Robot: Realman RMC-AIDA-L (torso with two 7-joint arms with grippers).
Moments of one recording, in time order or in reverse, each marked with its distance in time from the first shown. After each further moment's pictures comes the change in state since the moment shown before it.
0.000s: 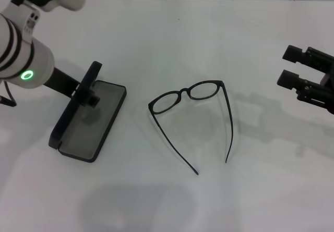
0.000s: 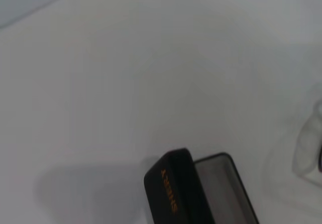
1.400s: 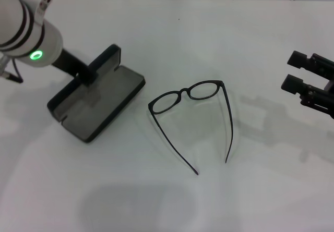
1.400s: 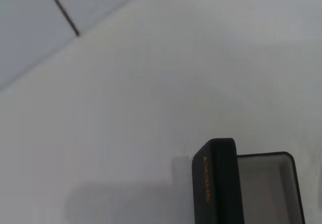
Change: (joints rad) left arm -0.088 0.008 -0.010 -0.085 0.031 -0.065 0.061; right arm -0.036 0.011 0.003 0.010 0.015 0.003 -0.012
